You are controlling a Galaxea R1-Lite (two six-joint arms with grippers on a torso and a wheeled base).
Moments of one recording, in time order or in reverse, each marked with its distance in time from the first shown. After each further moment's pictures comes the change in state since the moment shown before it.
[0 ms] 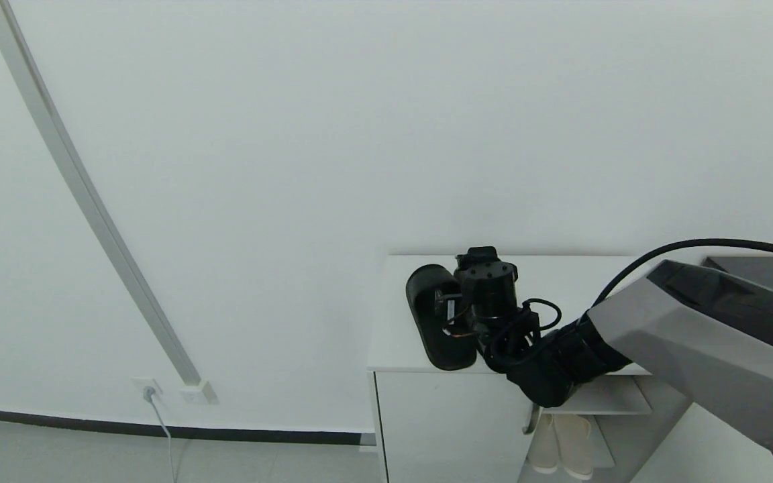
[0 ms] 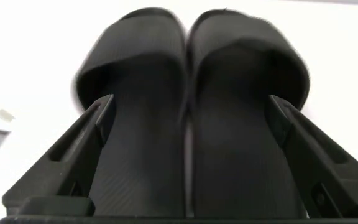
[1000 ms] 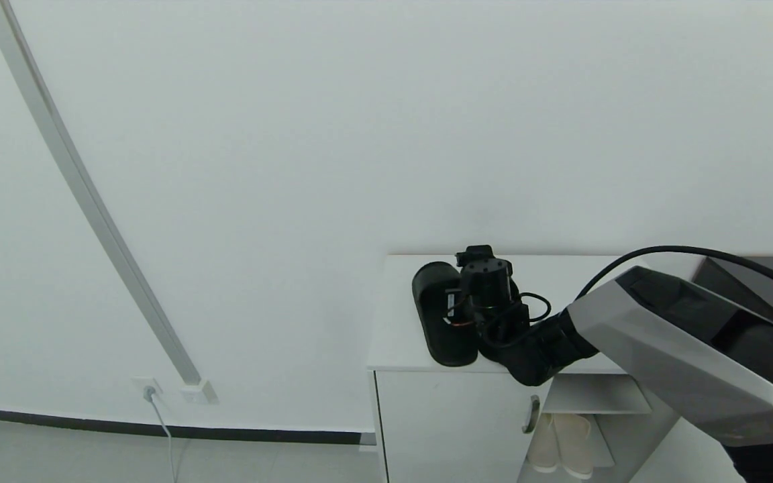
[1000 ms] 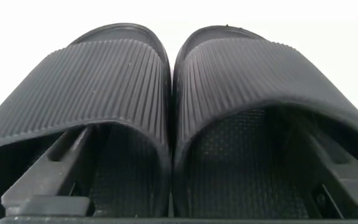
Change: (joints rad) left arm 0.000 0.000 0.000 0.000 0.000 0.000; right arm -0.058 0.124 -0.183 0.052 0.052 -0.020
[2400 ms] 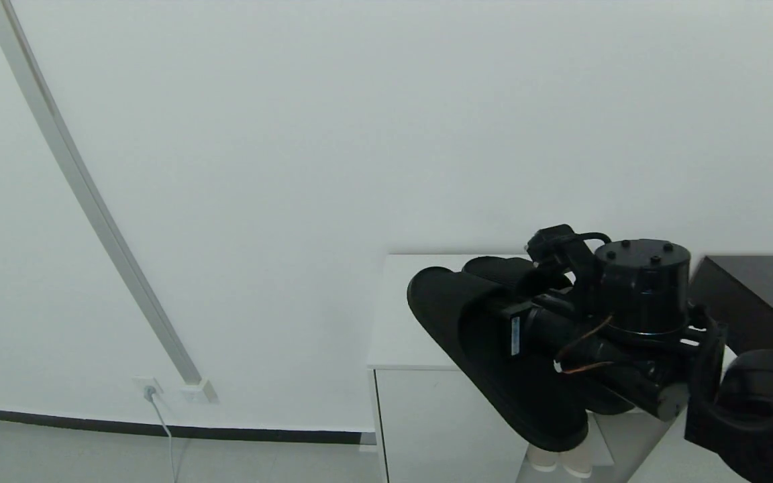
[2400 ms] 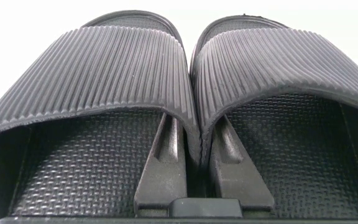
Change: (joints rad) left arm 0.000 0.000 0.000 0.000 0.000 0.001; right arm 0.131 -0.716 0.719 -0.019 0.278 -0.041
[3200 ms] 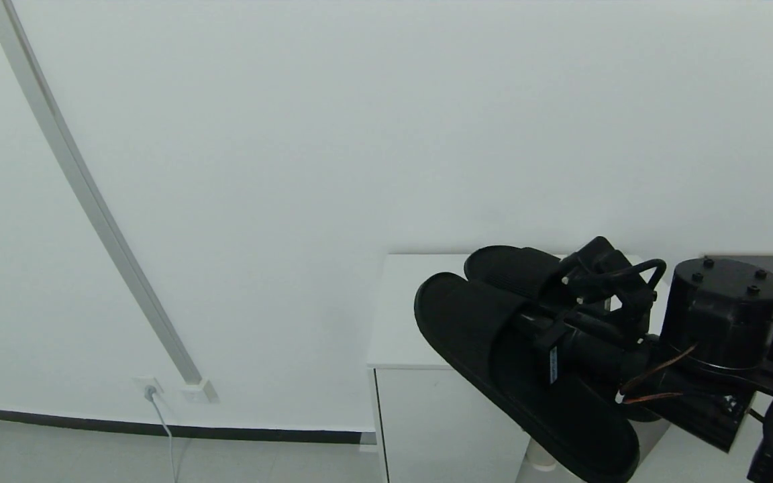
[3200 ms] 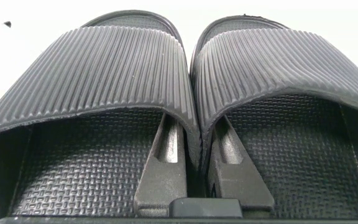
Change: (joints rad) left arm 0.000 0.000 0.000 0.000 -0.001 0.003; right arm -0.031 -0.082 0.191 -0.219 0.143 -0.228
